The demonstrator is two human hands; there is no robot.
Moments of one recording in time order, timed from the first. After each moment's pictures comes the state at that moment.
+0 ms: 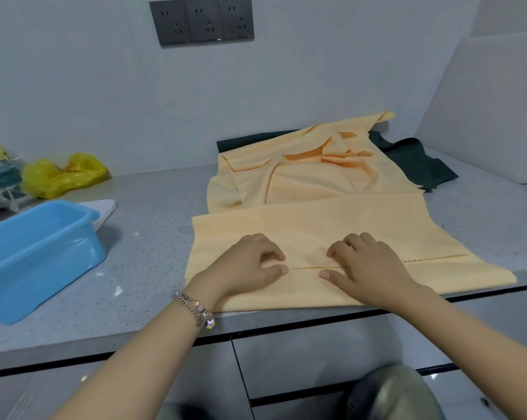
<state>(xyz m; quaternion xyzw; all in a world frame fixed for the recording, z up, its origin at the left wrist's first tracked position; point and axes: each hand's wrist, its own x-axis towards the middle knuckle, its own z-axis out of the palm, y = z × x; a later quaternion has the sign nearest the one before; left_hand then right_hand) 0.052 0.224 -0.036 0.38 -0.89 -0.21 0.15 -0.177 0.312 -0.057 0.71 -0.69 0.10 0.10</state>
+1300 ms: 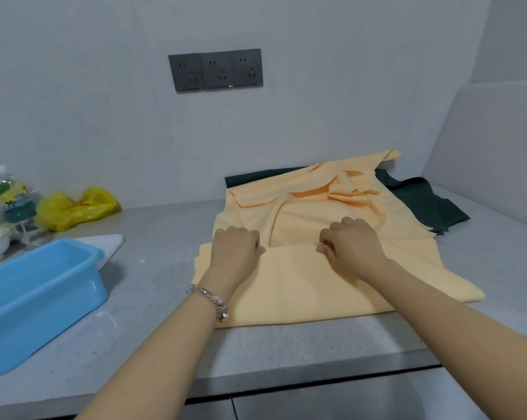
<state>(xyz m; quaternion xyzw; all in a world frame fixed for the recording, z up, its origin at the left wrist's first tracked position) 0.033 0.156 0.008 0.52 -0.82 0.17 0.16 -0.193 0.207 -0.004 0.72 -0.64 0.15 0.22</state>
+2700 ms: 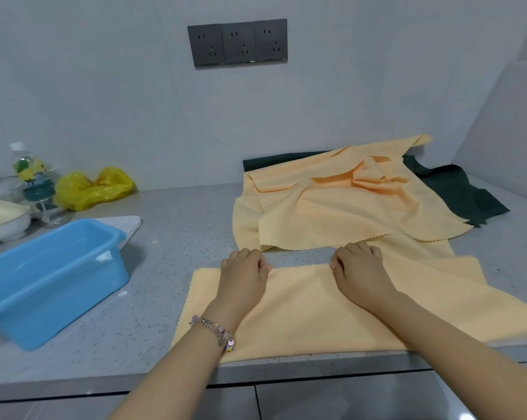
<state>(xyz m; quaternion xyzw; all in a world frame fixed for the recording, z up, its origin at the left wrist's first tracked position) 0.074 0.165 -0.066 0.54 -0.80 -0.07 0.26 -0.155 0.209 -0.069 0.69 -0.68 0.22 0.10</state>
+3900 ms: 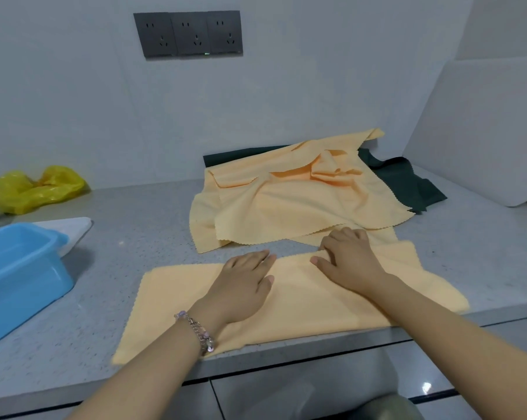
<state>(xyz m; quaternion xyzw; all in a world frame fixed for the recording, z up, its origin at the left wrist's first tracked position) 0.028 0.190 -0.066 0.40 -0.91 -0.06 0.06 -0.214 0.231 -0.057 0.71 -0.66 0.19 0.11</state>
